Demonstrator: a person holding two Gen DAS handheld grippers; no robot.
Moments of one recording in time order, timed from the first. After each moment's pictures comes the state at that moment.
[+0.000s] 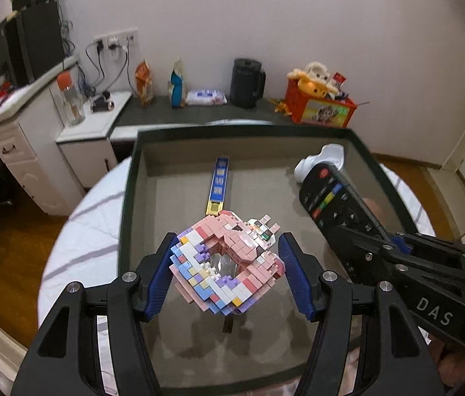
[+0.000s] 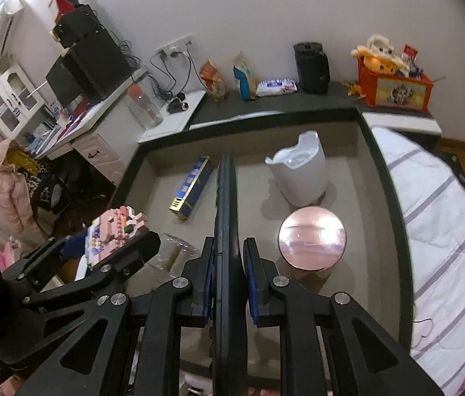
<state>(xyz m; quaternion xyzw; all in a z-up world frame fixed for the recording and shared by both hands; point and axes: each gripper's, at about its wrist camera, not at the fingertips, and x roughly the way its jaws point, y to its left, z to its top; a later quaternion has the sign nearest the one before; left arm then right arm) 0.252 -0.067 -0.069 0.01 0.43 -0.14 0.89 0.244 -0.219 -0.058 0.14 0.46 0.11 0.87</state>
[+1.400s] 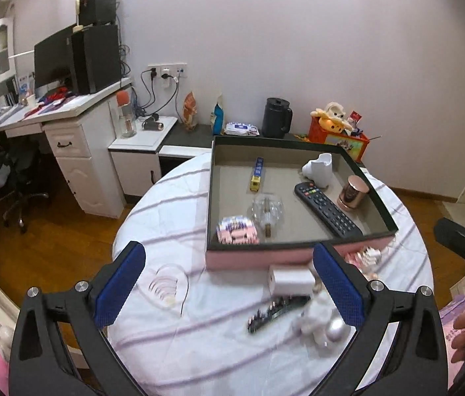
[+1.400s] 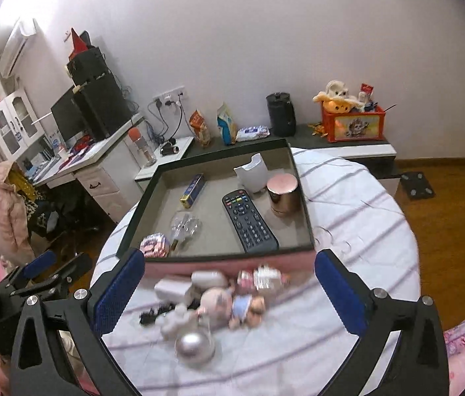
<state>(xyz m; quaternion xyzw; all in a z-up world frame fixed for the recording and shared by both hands) 0.086 0.004 -0.007 -0.01 0.35 -0.07 0.93 0.082 -0.239 0.020 0.13 0.35 0.05 0.93</state>
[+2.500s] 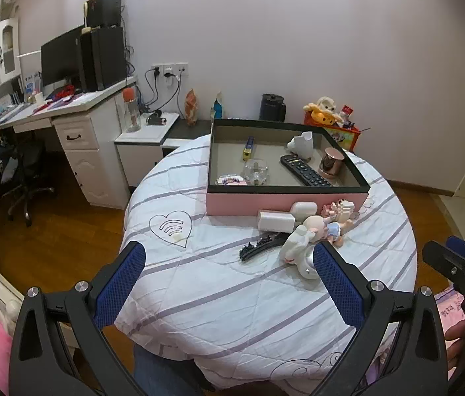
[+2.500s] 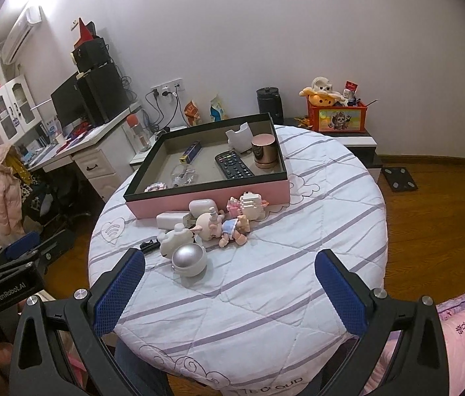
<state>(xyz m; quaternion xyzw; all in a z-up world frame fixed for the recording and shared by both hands) -0.006 0.006 -0.005 -0.01 0.35 -0.07 0.93 -0.018 -0.237 0.008 0.10 0.36 0.03 0.93</state>
